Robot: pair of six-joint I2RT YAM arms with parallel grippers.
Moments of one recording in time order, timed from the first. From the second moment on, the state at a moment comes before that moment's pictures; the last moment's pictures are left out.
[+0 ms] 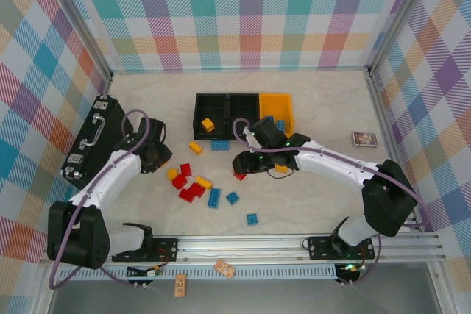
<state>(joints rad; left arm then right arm) -0.19 1.26 0.86 -0.74 -0.14 -0.88 0.81 1.50 1.05 -0.52 -0.34 0.52</state>
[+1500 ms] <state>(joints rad) -0.40 2.14 1.79 -0.79 -0.05 -0.76 0.68 1.50 1.15 -0.58 -0.25 0.53</state>
